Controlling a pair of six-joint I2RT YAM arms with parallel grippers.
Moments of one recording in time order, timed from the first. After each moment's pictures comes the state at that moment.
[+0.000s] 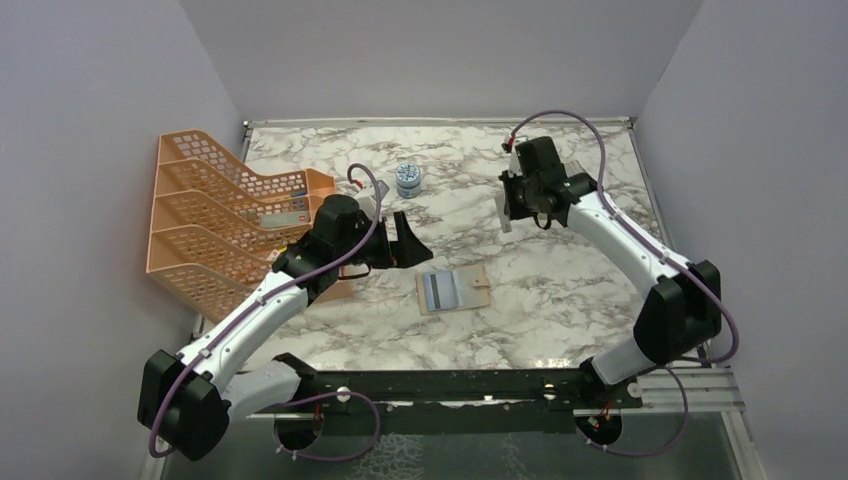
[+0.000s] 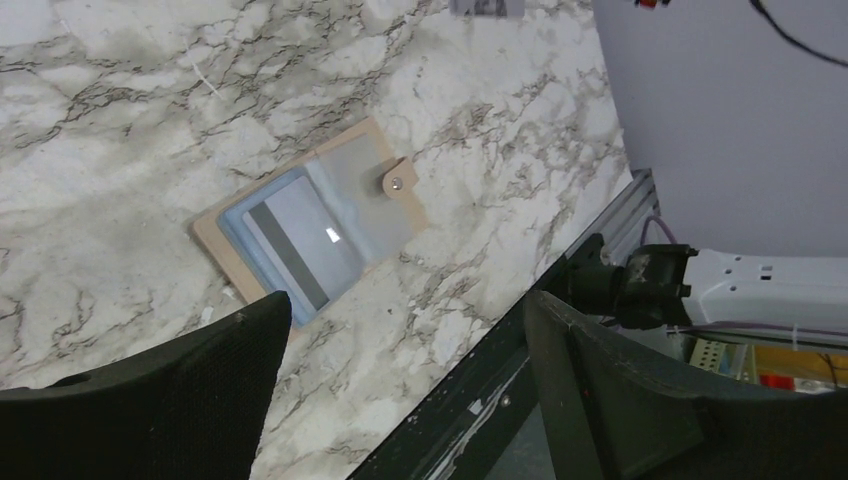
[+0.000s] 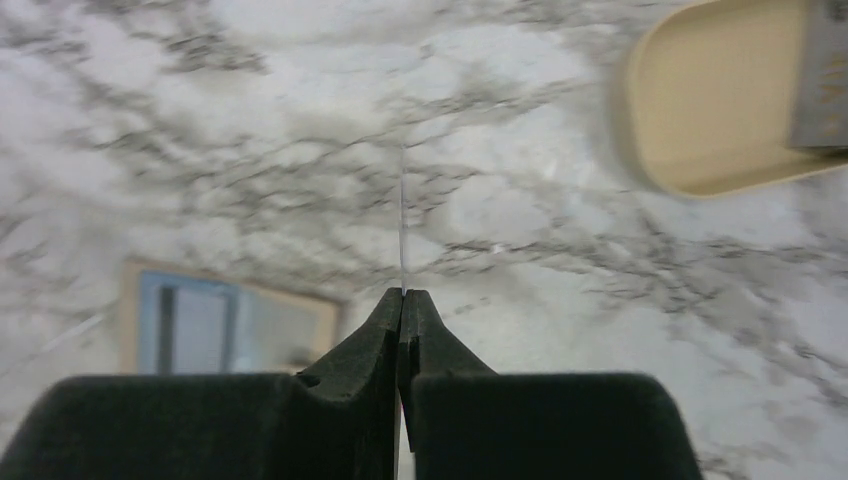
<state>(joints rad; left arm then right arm) -0.53 1.06 0.79 -0.25 0.43 -0.64 0.42 1.58 1.33 -0.63 0.12 0.11</state>
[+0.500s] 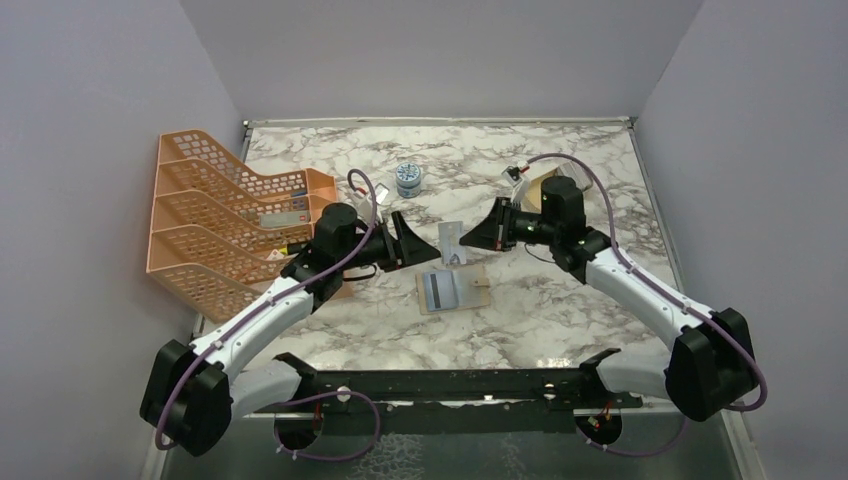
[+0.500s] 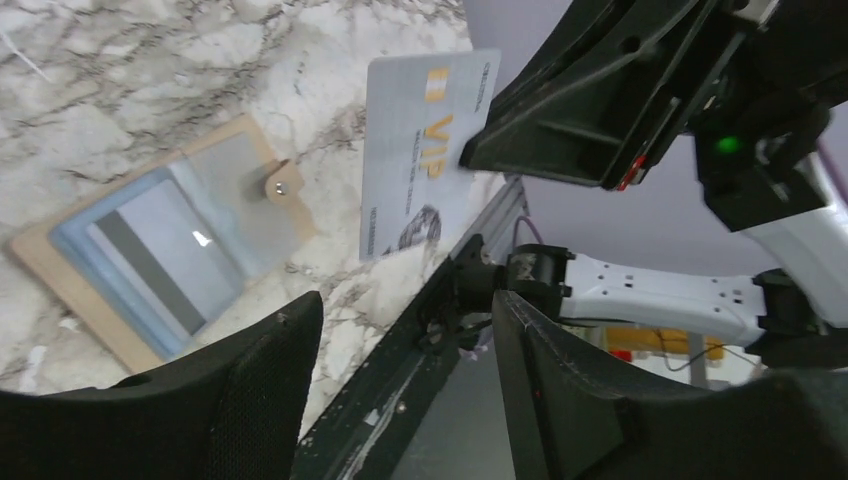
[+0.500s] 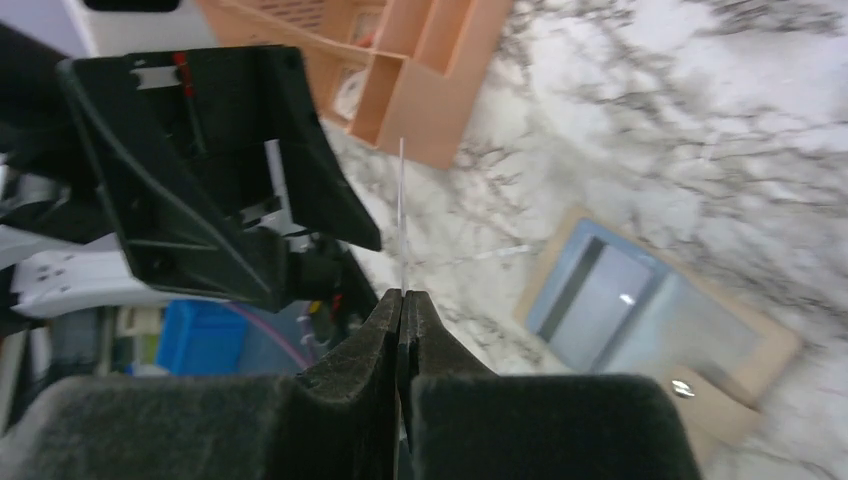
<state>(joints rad) -0.53 1.08 0.67 0.07 0.57 -0.91 0.45 1.24 0.84 -0.02 -0.66 0.59</state>
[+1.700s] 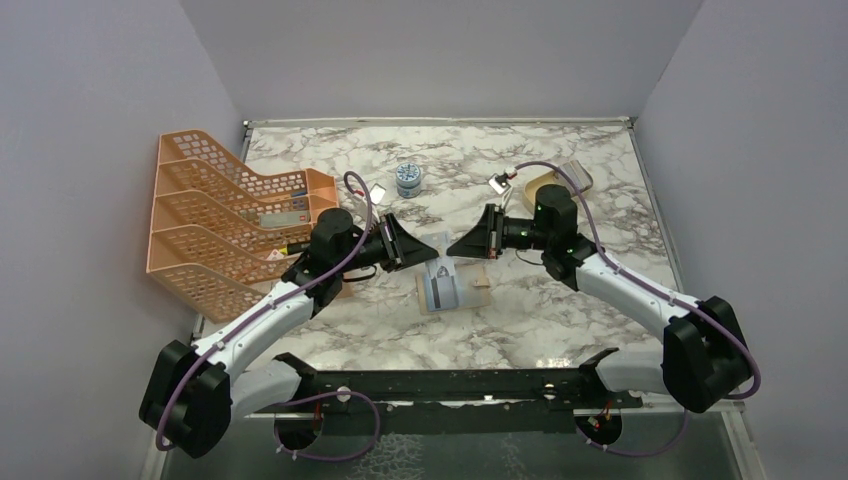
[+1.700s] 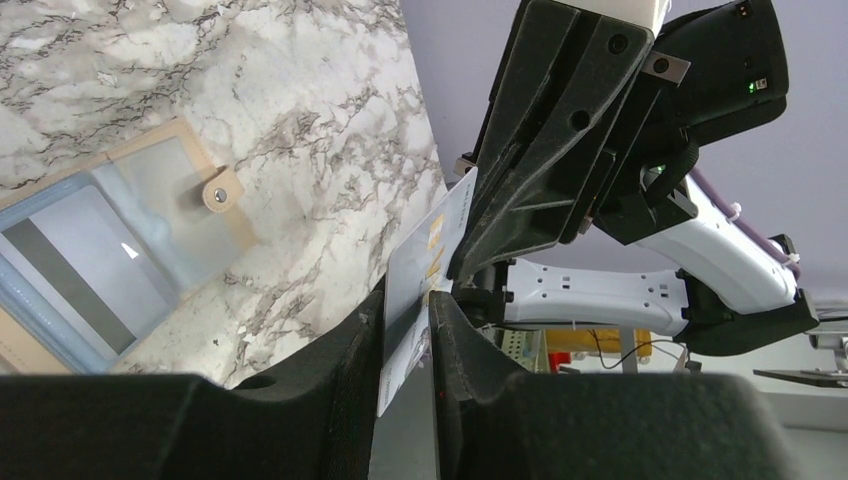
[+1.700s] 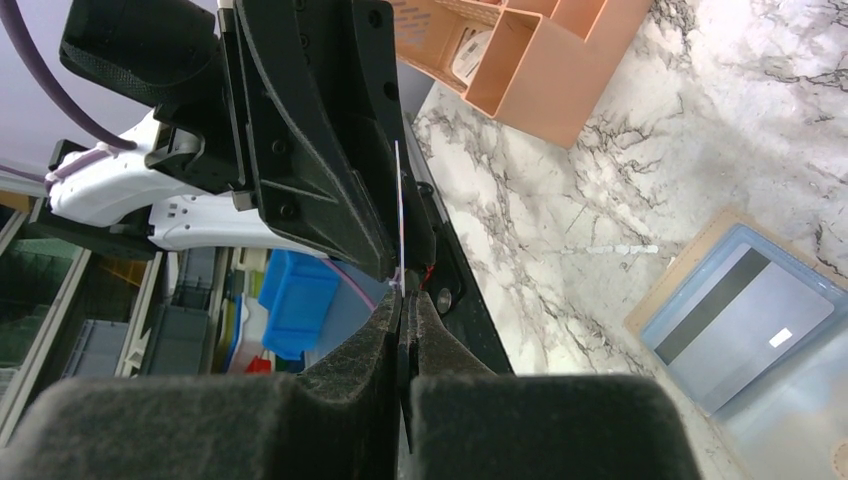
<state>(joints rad) -0.53 1.08 0.60 0.25 0.62 -1.07 0.50 1.29 0.73 0.32 -0.88 0.84</state>
